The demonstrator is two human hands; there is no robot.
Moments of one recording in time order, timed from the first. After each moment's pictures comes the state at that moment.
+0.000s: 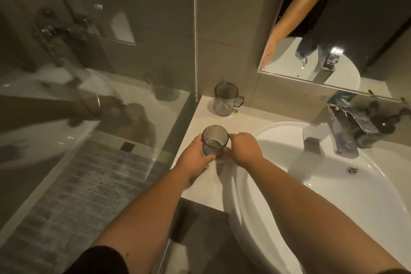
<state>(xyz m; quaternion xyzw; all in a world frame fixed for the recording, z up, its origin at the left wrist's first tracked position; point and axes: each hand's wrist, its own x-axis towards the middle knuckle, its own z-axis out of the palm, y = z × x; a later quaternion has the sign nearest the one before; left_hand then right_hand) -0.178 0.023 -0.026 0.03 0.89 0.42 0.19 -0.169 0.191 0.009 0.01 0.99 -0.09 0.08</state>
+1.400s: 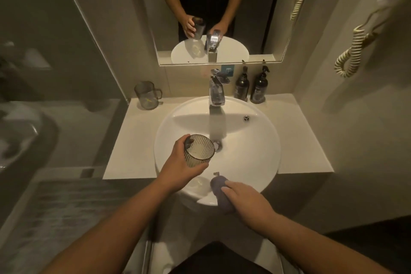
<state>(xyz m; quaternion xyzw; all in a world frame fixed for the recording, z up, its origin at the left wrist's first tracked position) 0.036 0.143 0.059 0.22 0.85 0.45 0.16 0.185 0.317 0.007 -0.03 0.98 -0.14 0.11</state>
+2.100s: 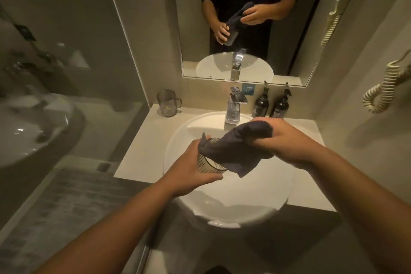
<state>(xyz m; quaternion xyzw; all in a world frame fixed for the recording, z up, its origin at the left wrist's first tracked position) 0.043 0.159 0.116 0.26 0.85 0.42 0.16 0.099 0.391 0.211 -0.02 0.85 -0.52 0.06</state>
